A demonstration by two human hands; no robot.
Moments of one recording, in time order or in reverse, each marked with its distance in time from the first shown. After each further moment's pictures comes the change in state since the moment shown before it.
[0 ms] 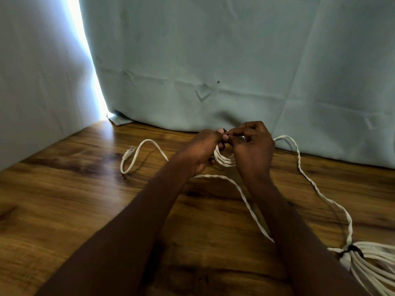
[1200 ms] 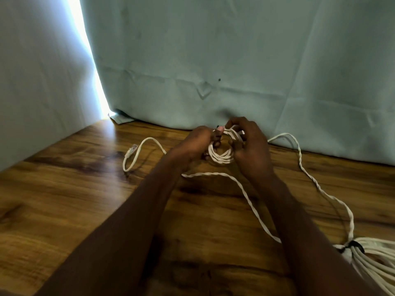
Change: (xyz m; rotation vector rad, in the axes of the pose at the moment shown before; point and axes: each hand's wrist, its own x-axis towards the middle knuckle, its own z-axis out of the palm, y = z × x) left_hand 0.011 -0.003 -0.019 0.115 -0.047 0.054; right_hand -0.005 0.000 -0.015 -0.079 -0.246 -0.207
